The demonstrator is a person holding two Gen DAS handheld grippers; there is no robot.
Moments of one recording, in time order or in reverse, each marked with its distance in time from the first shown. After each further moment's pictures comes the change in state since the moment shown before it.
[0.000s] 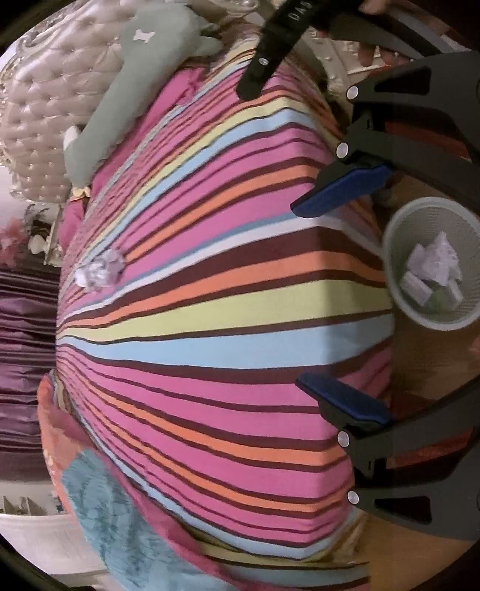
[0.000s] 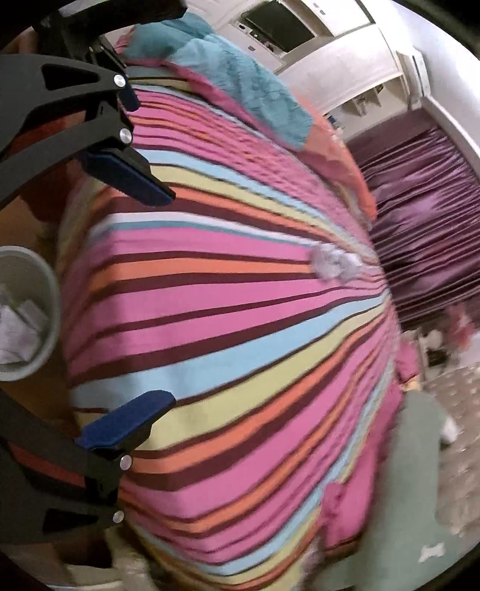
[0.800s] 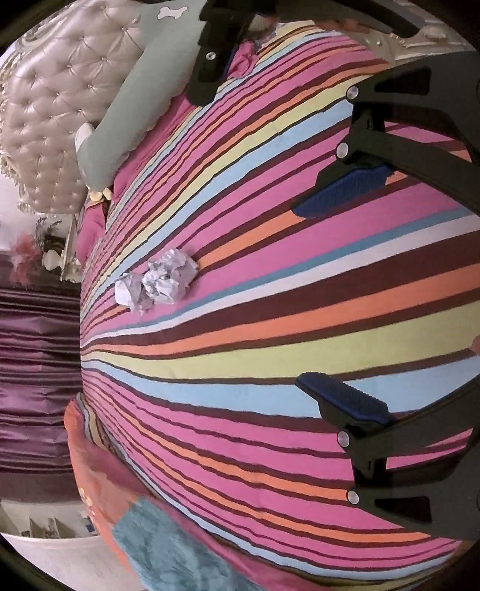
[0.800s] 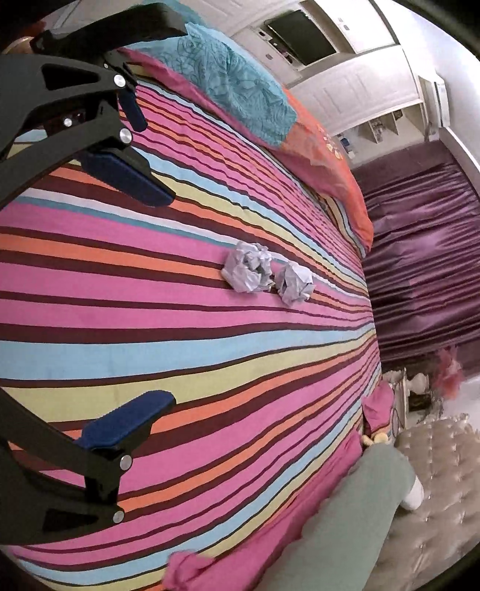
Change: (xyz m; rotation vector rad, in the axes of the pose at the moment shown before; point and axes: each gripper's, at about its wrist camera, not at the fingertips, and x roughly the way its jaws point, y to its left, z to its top) left arm 0.105 -0.017 0.141 0.077 -0.070 -0.017; right arm 0.102 0.002 0.149 -0.155 0.006 0.069
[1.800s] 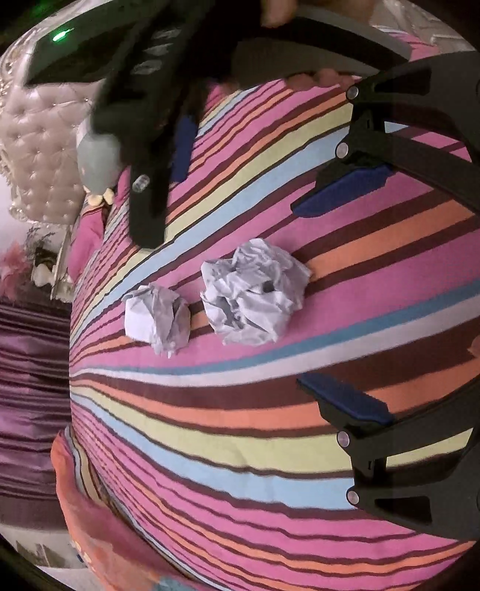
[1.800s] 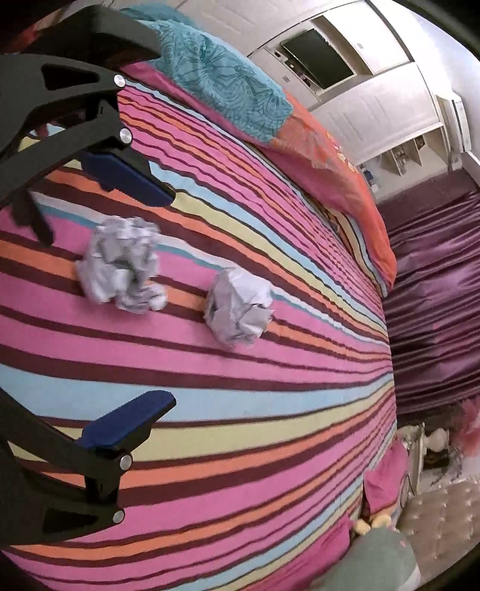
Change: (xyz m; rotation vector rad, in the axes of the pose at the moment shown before) left arm 0.149 -0.003 0.111 -0.008 0.040 -0.126; right arm 0.172 -0.006 0.123 -0.082 0.108 0.180
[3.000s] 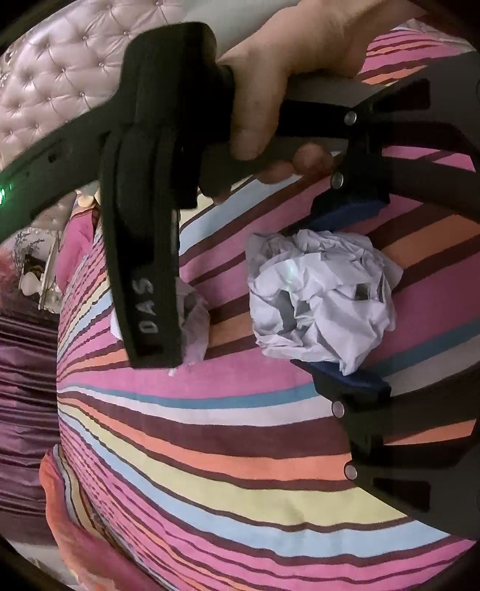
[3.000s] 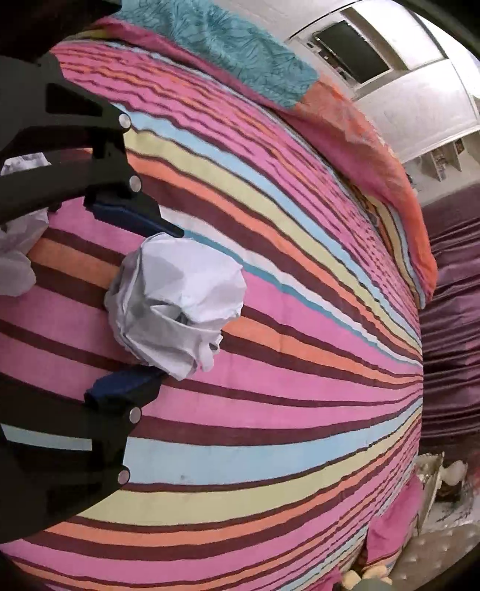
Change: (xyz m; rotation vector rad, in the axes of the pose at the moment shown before) left arm 0.055 0.012 0.036 0.000 0.036 -0.059; right arm 0.103 -0.010 0.040 -0.070 0.131 -0.007
